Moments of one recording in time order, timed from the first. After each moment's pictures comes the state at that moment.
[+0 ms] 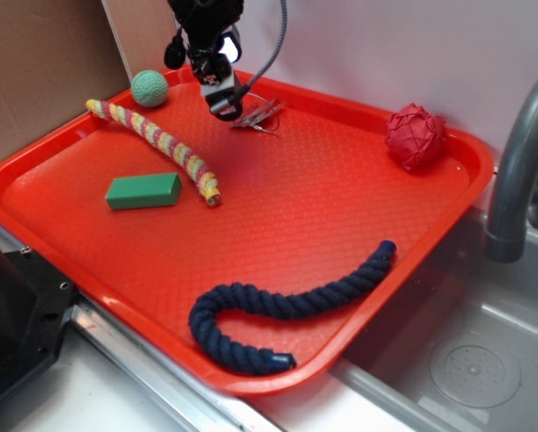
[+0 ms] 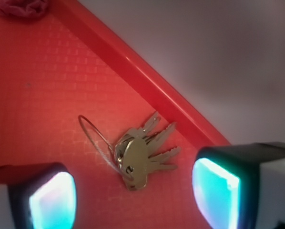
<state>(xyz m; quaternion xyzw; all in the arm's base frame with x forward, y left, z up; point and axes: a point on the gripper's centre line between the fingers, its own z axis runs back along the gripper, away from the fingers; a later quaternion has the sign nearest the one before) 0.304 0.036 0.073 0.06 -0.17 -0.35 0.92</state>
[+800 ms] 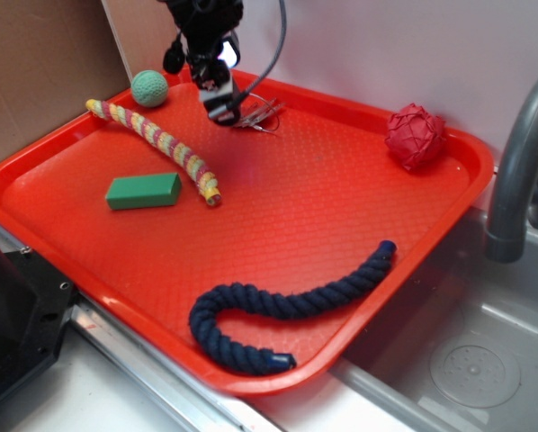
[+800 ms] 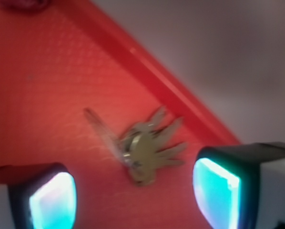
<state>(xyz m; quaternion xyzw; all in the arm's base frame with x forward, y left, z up) 0.297 0.022 0.065 0.06 -0.16 -0.38 0.91</state>
